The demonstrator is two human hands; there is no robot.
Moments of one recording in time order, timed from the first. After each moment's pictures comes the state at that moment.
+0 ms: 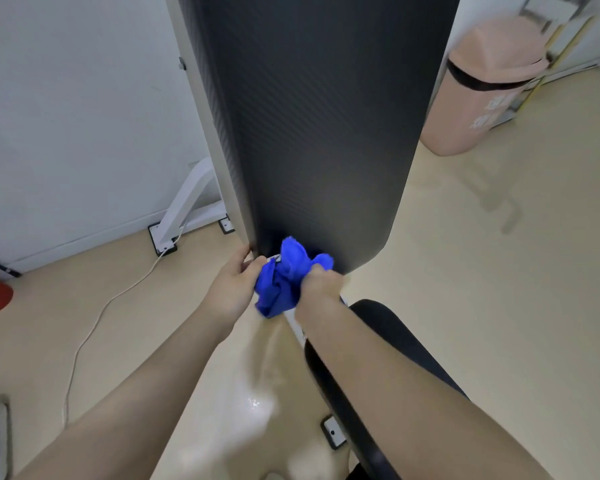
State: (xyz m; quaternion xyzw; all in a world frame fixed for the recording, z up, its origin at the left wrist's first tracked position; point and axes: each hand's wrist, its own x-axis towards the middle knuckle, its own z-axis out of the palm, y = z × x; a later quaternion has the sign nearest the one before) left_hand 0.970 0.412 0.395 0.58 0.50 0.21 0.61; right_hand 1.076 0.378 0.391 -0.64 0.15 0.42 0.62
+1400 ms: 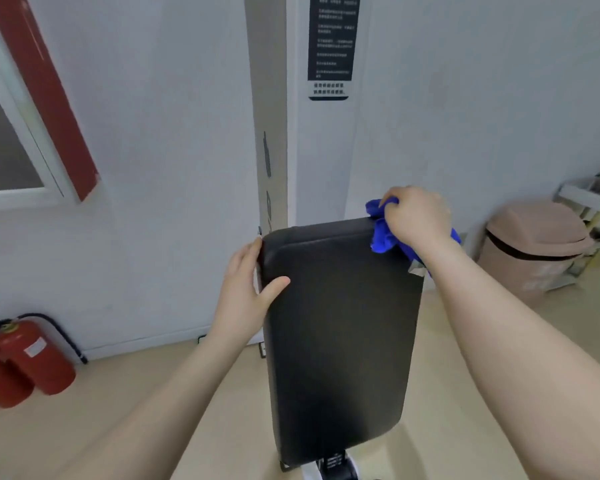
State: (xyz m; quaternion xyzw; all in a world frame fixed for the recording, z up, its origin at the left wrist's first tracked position) left_hand 1.001 0.461 0.613 0.72 0.49 0.42 0.25; right_hand 1.244 0.470 0.695 -0.81 -0.52 -0.07 0.26
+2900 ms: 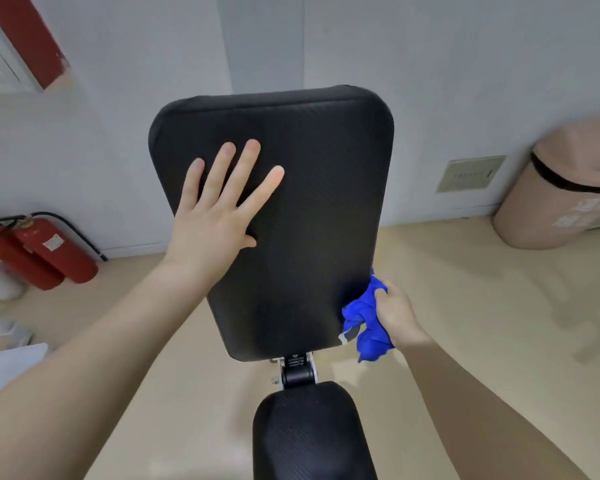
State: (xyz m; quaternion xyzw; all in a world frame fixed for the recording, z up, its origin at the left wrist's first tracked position) left_hand 1.074 0.435 0.559 0.82 0.48 0.13 -0.27; right_hand 1.325 0.381 0.424 -0.72 -0.36 0.44 0.40
